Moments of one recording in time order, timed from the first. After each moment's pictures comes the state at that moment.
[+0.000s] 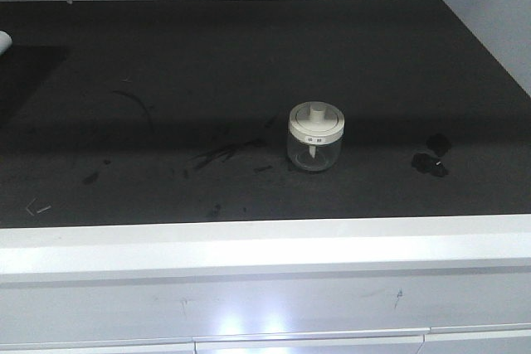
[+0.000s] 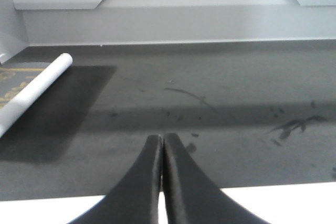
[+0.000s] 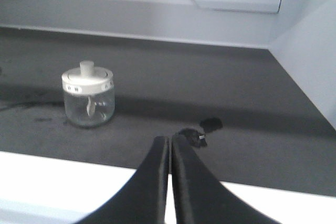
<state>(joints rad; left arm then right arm) -0.08 0.15 -0.25 0.24 0.27 -0.30 0.16 0.12 -0.25 -0.03 0.27 -0.02</state>
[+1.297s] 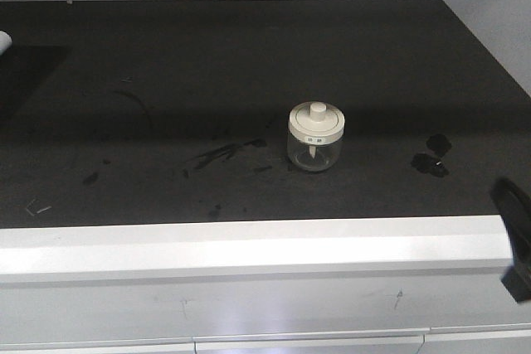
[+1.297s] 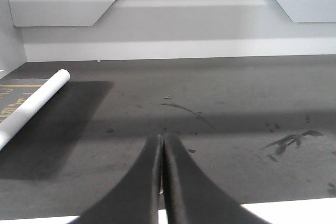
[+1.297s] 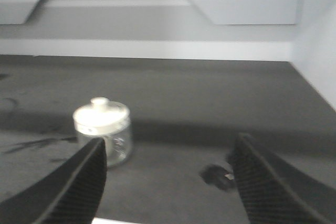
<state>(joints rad) -0.08 0.15 -0.25 0.24 0.23 -0.30 0.22 0.48 -0.32 0.05 -0.06 -0.03</state>
